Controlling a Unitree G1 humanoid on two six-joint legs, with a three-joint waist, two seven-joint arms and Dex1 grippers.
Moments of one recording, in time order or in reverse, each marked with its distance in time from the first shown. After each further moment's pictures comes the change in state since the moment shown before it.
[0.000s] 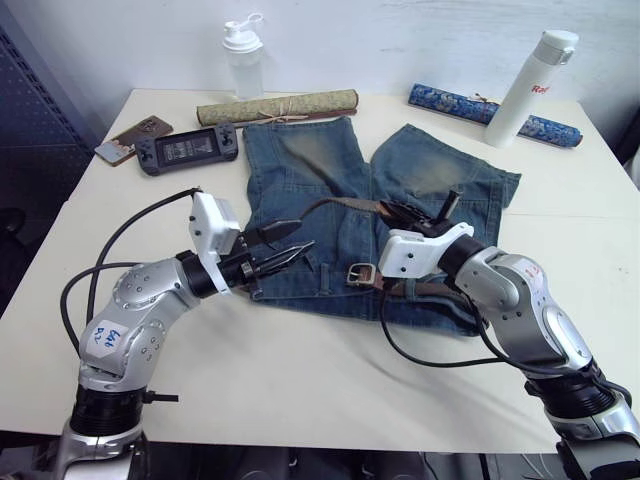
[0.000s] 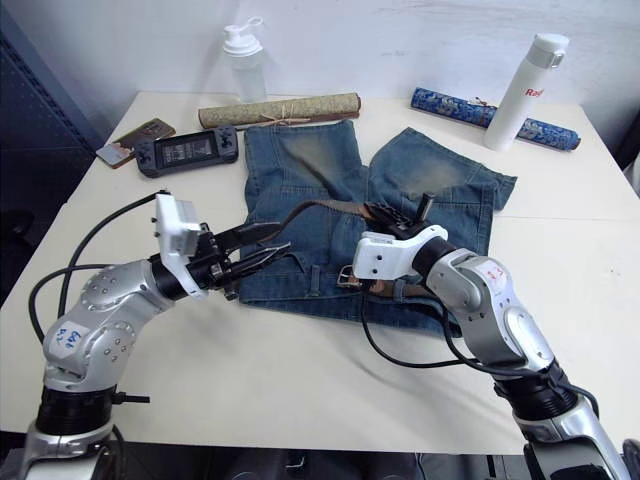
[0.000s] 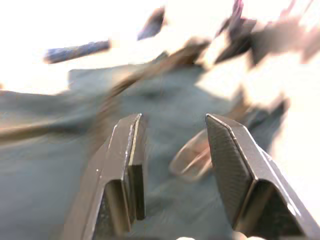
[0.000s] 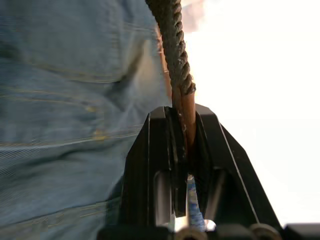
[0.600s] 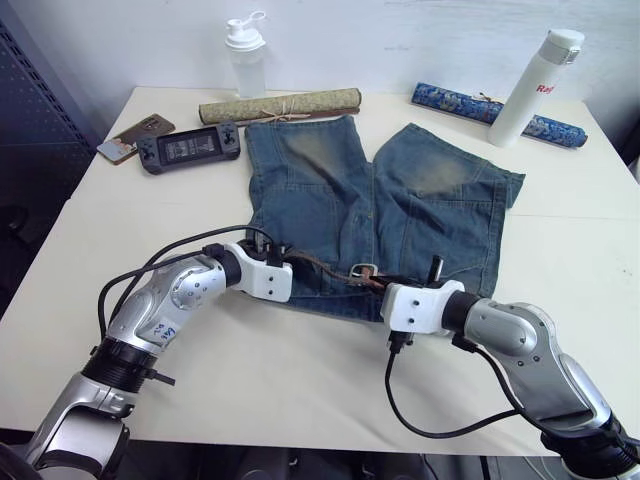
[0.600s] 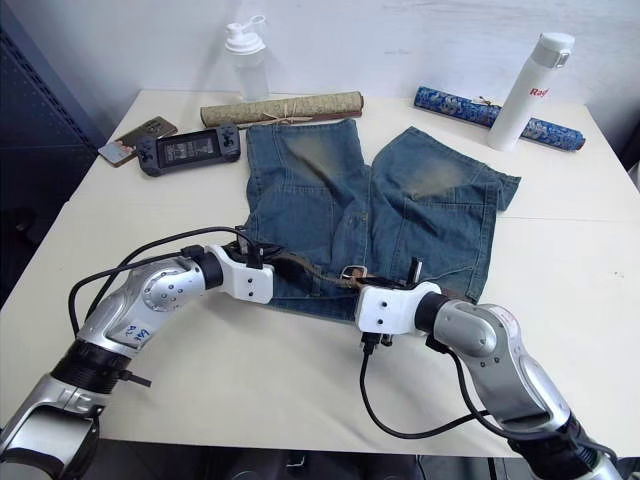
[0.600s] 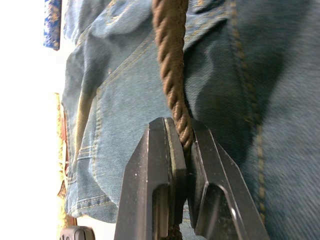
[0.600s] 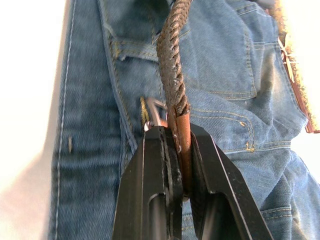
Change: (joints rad) left arm -0.174 0.161 -0.366 0.450 1.195 -0.804 0.176; right arm 0.240 -0.022 -0.009 -0.257 0.254 0.249 0.305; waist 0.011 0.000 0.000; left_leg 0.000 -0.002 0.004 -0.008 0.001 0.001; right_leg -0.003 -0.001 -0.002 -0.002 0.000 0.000
